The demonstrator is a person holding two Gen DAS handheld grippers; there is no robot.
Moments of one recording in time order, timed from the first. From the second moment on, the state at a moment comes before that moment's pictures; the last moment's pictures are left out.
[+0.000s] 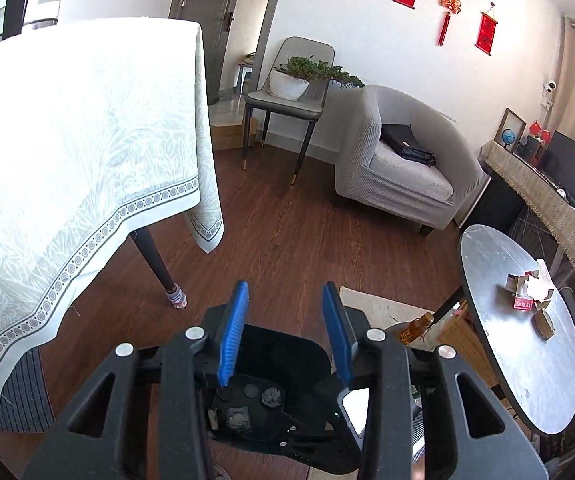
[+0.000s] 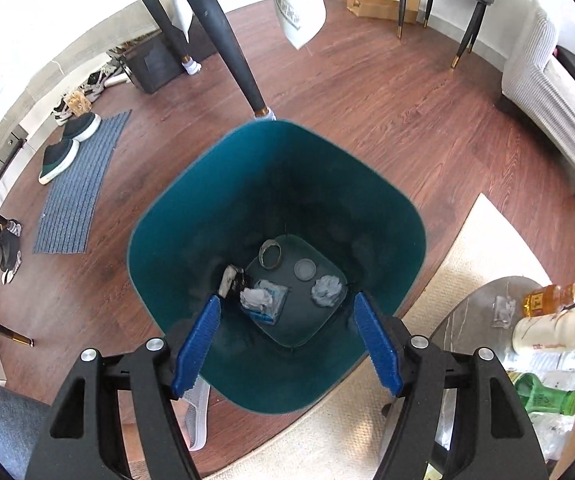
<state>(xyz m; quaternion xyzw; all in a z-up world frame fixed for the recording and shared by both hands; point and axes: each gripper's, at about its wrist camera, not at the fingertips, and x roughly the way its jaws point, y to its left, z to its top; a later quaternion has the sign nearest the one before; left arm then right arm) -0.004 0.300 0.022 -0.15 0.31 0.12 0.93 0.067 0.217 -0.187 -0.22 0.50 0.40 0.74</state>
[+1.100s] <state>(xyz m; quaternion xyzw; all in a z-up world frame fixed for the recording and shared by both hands) 0.051 0.169 0.036 -0.09 0.29 0.04 0.95 0.113 0.008 0.009 -0.10 0.33 0.31 0.88</state>
